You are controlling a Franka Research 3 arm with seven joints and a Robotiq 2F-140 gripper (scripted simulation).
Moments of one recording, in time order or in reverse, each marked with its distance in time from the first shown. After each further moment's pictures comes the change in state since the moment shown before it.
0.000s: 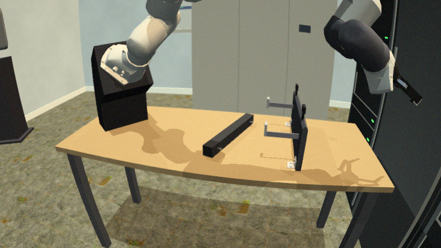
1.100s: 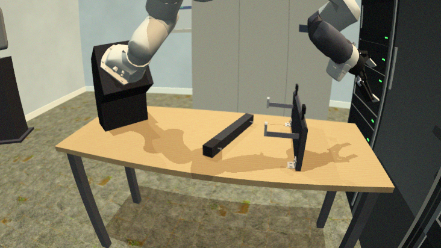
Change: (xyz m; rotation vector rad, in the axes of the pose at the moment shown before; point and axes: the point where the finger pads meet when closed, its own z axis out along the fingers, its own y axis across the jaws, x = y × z) arm 0.050 0.139 0.064 0.054 0.007 0.746
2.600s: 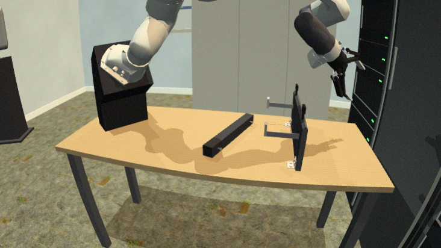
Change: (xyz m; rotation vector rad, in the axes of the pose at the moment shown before) arm 0.085 0.014 -0.004 0.142 0.046 0.423
